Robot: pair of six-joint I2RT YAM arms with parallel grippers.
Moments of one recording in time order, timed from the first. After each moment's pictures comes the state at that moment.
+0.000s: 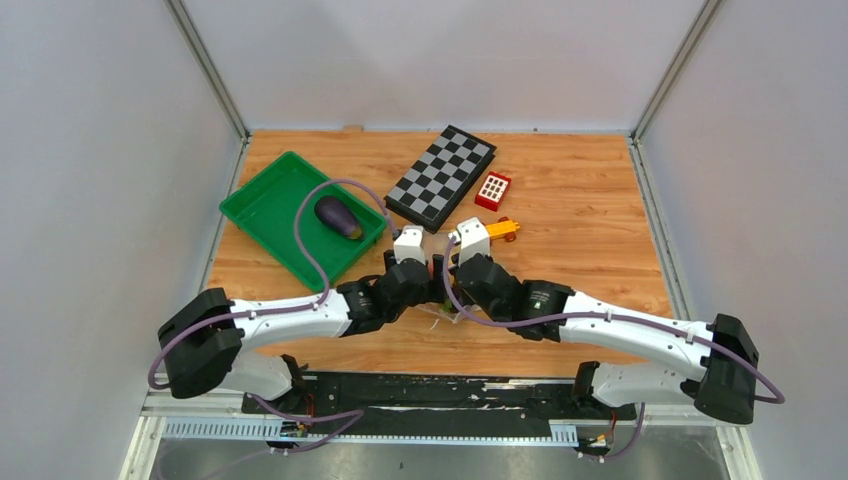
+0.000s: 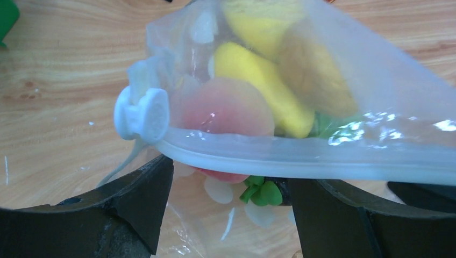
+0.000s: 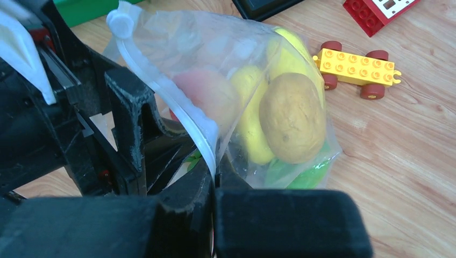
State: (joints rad) left arm -1.07 1.35 0.71 0.04 -0.51 -0.69; right arm 1.14 1.17 0.87 -0.36 0.57 0.37
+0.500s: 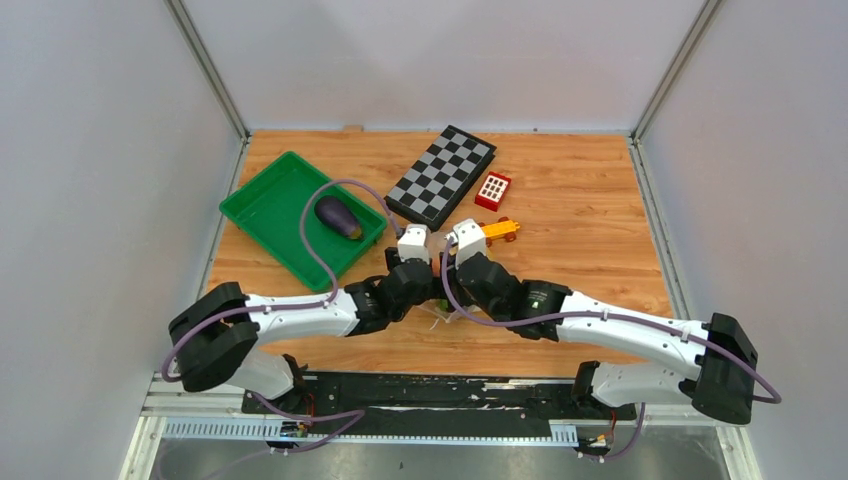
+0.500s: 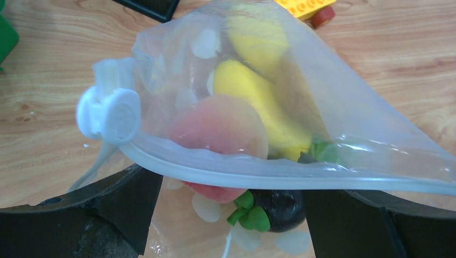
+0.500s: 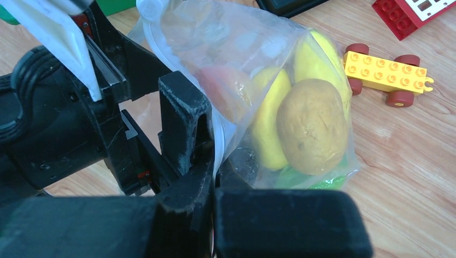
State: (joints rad) left arm -1.07 1.39 0.69 0.15 -0.53 -0.66; right arm 1.13 1.17 0.85 -0.29 0.48 0.36
